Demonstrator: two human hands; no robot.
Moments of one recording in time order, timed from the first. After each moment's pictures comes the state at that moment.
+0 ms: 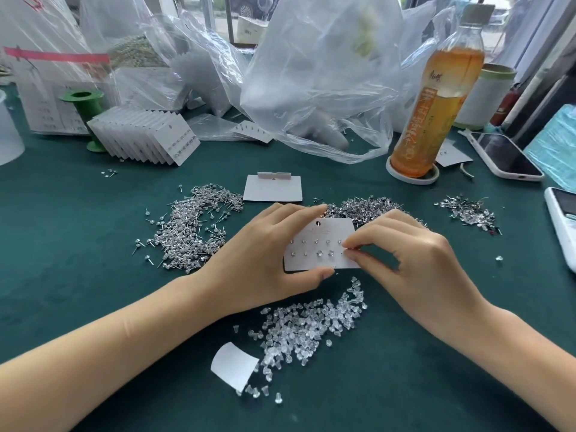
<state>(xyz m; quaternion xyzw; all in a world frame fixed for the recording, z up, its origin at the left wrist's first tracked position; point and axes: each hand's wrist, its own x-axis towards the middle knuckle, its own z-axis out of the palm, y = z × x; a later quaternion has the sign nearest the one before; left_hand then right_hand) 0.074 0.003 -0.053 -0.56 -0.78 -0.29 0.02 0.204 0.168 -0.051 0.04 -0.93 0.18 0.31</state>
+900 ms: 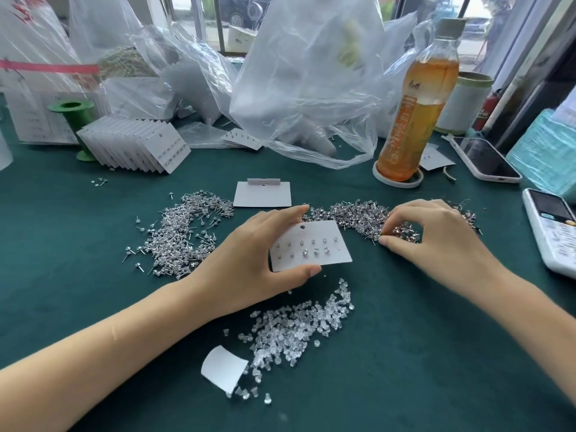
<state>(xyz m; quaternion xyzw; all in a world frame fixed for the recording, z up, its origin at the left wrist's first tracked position) 0.068 0.001 -0.059 -0.52 -0.78 -0.33 -0.04 0.211 0.222 -0.038 -0.20 -0.95 0.18 0.16</state>
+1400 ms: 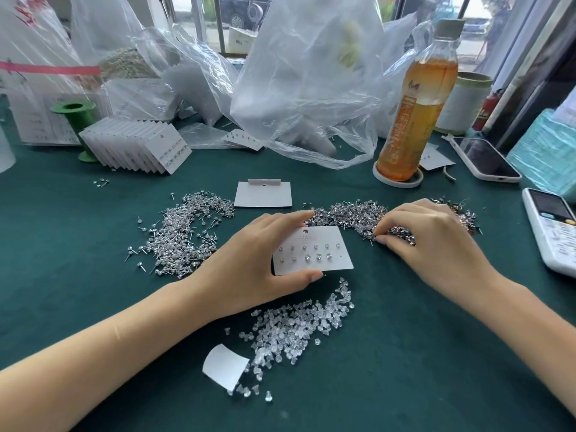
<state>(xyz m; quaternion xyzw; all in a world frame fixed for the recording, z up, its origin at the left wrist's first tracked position) 0.071 0.000 -0.057 -0.54 -0.78 -0.31 -0.03 0.209 0.217 -0.045 -0.14 -0.96 0.11 0.20</state>
